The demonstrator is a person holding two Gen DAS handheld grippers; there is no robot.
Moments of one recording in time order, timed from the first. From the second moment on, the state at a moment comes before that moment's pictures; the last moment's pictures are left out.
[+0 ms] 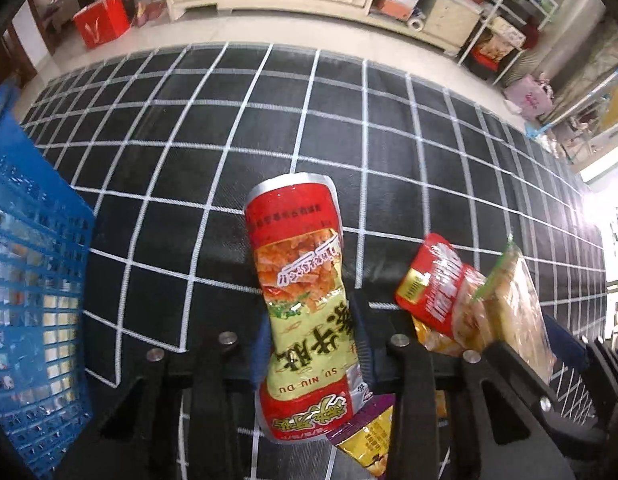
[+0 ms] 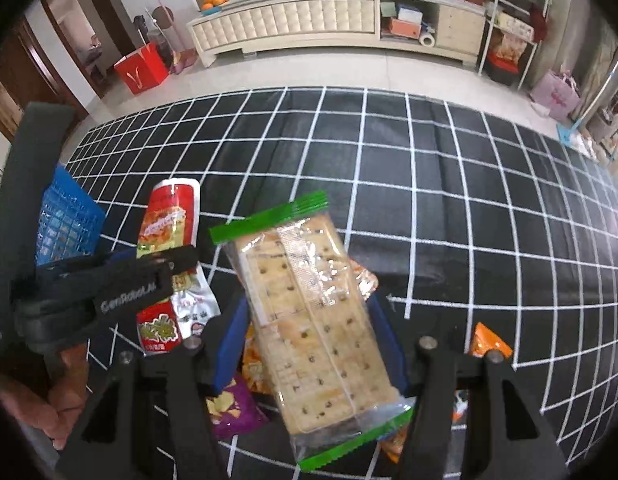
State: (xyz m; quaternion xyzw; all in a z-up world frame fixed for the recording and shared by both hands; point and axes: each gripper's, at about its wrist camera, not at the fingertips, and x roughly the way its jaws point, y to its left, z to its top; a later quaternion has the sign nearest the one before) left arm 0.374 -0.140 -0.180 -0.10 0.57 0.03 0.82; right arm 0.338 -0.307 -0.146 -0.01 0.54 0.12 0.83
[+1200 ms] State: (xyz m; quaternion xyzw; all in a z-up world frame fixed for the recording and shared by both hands) left arm 0.234 0.033 -0.015 -0.12 0.45 -0.01 0.88; right arm 0.266 -0.145 -0.026 -0.04 0.46 0.19 0.86
